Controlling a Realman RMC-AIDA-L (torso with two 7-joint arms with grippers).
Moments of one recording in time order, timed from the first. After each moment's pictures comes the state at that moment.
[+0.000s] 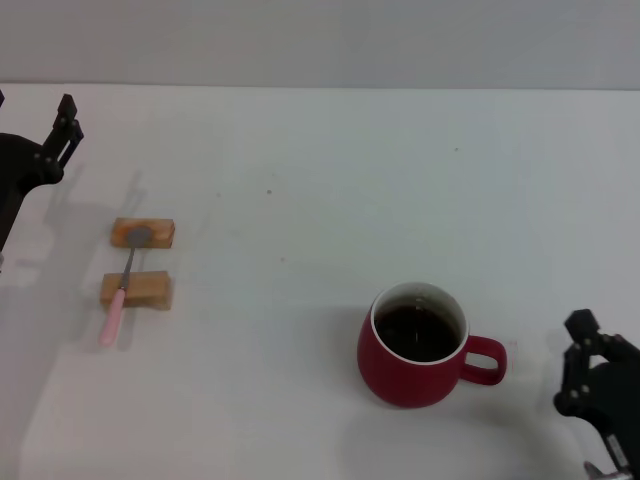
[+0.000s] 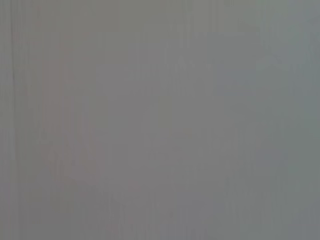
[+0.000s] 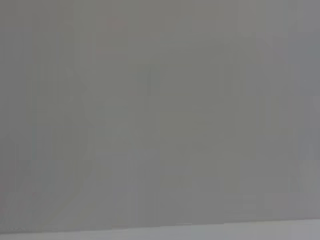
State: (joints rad) left arm -0.38 -2.08 1.73 0.21 -0.24 1.20 -0.13; right arm 0.09 2.09 -0.13 0.52 -1.59 -1.54 -0.16
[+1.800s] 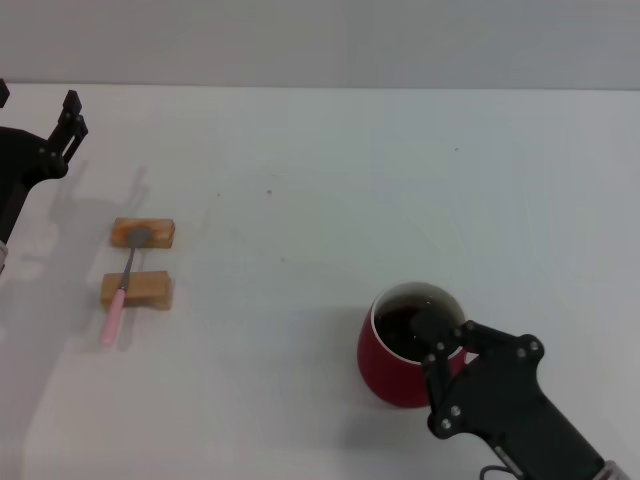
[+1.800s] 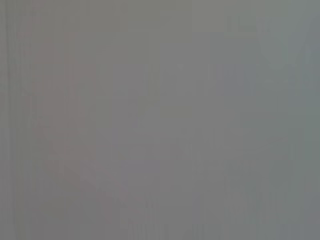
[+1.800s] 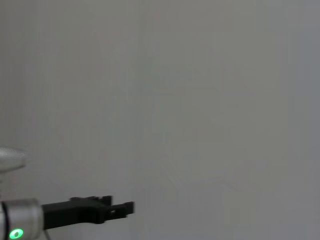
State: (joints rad) left arm -0.40 -2.08 1.73 0.20 -0.25 1.19 -0.13; right arm 0.23 2.09 -0.17 0.52 -1.94 -1.57 -0.24
